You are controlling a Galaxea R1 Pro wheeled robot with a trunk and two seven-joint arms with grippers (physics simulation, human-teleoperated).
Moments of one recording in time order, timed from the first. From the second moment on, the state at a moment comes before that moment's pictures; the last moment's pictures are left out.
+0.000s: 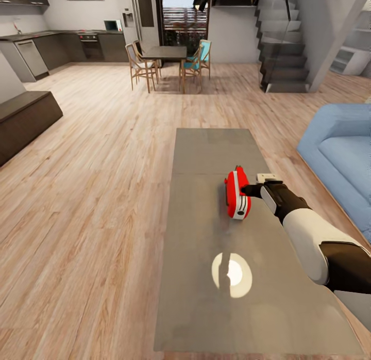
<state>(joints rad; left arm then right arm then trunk) 0.04 -0.07 0.01 -0.38 -0.01 -0.32 0.20 -1.28 -0.09 0.00 -0.36 -0.02 0.48 -0.01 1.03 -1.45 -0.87</state>
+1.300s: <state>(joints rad) 0.04 -0.07 0.01 -0.38 -0.01 -0.32 0.19 -1.28 -0.05 0.01 -0.35 -0.01 0.45 -0.02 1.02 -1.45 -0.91</state>
